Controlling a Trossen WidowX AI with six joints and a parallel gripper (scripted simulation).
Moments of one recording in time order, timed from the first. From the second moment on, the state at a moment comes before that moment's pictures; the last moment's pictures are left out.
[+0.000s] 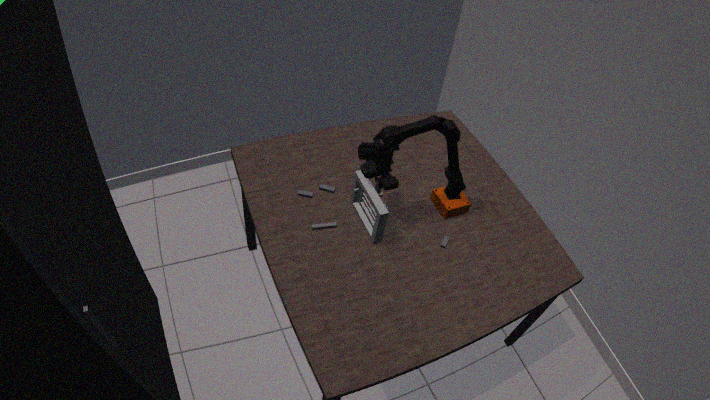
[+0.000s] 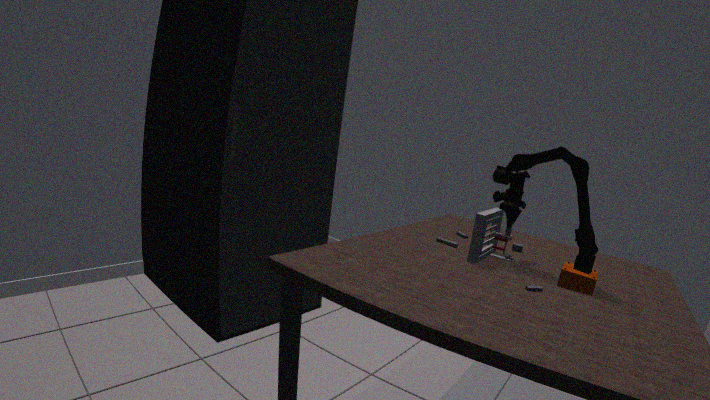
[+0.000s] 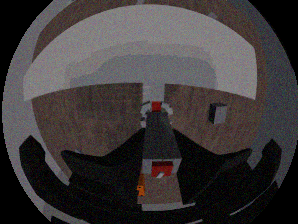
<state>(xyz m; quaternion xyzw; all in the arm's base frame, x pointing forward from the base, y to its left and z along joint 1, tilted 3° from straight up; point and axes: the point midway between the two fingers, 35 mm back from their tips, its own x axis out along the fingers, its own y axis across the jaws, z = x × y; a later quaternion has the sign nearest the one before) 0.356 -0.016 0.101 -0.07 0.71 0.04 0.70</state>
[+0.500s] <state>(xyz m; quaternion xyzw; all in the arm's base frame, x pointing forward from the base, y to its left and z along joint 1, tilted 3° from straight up) 0.356 -0.016 0.101 -0.04 0.71 0.01 0.71</state>
